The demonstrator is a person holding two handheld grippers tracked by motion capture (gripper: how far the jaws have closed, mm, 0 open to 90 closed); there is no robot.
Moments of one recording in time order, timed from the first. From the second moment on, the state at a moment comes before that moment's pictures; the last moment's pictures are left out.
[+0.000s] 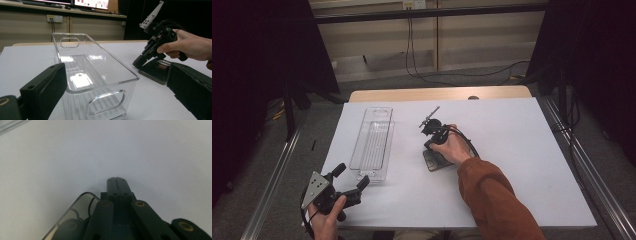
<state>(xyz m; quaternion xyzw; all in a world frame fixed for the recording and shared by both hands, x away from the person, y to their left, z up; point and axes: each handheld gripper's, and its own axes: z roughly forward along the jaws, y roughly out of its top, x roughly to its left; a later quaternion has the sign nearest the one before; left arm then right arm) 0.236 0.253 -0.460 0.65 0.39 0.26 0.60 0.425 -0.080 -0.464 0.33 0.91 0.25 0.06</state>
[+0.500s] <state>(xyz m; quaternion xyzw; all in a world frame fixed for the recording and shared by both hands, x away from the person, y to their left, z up) 0.237 0.253 -0.460 0.65 0.39 0.25 0.60 0.405 -0.082 -0.462 0.31 0.92 0.24 0.05</state>
